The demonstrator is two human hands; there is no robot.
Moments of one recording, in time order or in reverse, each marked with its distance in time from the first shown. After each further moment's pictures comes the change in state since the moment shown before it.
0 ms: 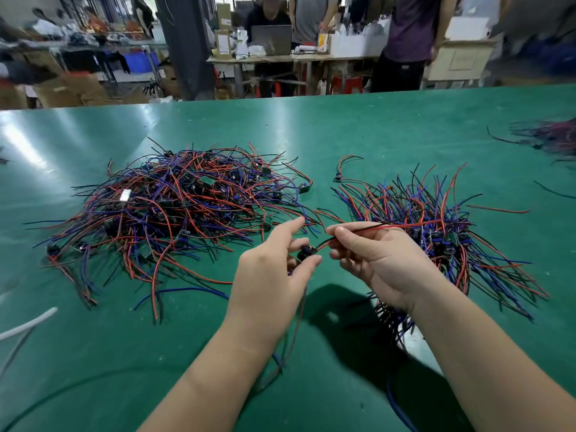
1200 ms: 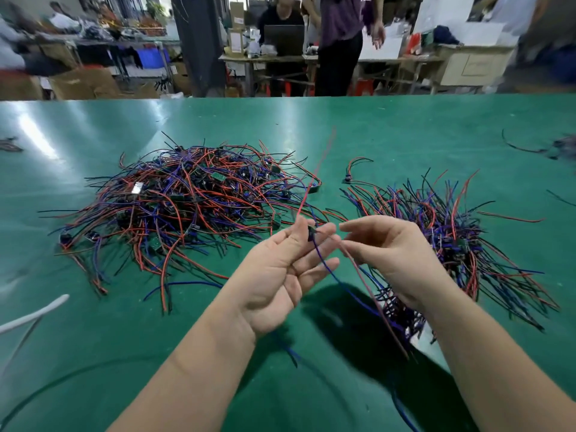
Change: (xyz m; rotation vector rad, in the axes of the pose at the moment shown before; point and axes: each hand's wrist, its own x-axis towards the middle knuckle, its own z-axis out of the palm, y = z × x) left_hand 0.017 0.012 -0.011 -1.331 -0.257 -0.805; right_hand -0.001 -0.002 -0.006 -0.392 -0.023 -0.314
